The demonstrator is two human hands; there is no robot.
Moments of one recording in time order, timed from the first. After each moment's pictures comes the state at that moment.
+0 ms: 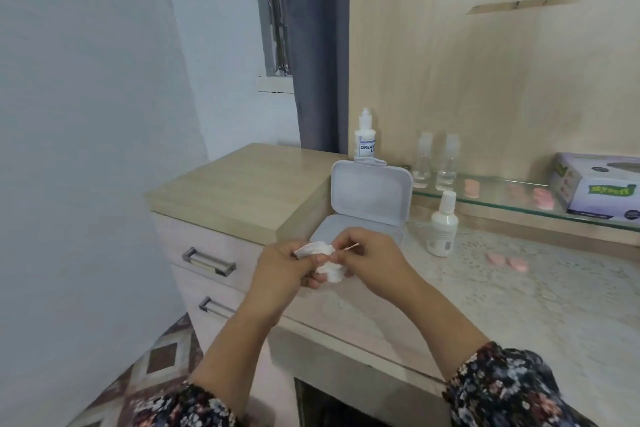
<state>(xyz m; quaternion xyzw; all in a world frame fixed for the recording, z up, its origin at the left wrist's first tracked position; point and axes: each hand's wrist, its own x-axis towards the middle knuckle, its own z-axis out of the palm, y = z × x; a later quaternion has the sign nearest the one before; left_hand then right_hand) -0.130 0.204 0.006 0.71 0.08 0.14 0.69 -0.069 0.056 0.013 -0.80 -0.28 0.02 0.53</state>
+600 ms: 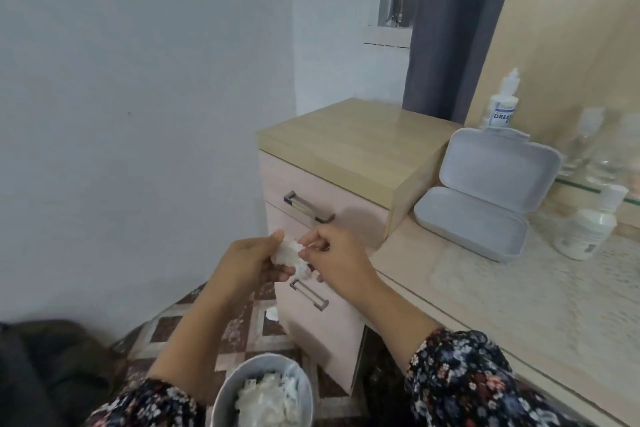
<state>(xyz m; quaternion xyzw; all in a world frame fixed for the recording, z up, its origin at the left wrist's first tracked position) -0.234 0.358 -0.045 0.62 0.24 0.17 0.73 -0.141 0.228 -0.039 -0.78 -0.32 0.15 0.51</state>
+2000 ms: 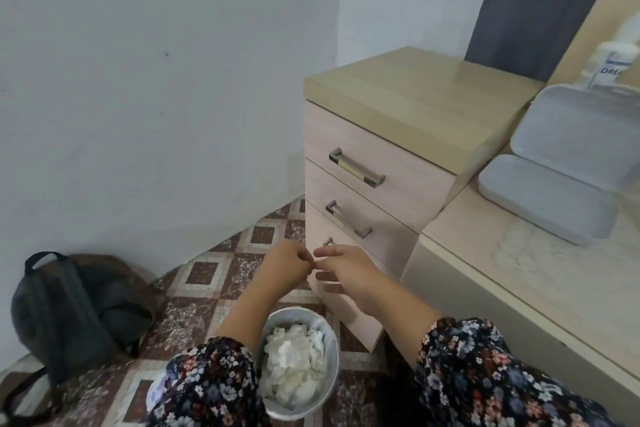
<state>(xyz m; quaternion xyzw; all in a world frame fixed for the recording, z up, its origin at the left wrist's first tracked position) -0.246 0.379 -0.130 0.83 0.34 0.04 0.44 -0.172 0.266 -0.111 -0.72 -0.12 0.43 0.53</state>
